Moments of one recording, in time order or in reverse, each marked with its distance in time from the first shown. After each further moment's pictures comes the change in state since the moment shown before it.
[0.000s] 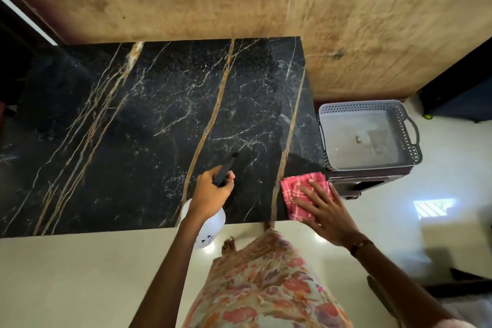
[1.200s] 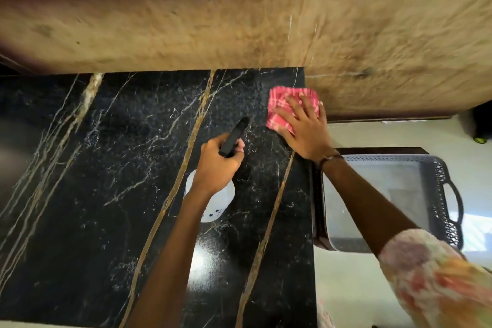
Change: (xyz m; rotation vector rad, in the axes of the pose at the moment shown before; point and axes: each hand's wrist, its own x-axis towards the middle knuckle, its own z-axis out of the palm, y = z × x) left_hand 0.231 0.158 0.075 0.057 0.091 0.070; right_hand 0.348 0.217 -0.059 0.159 0.169 0.137
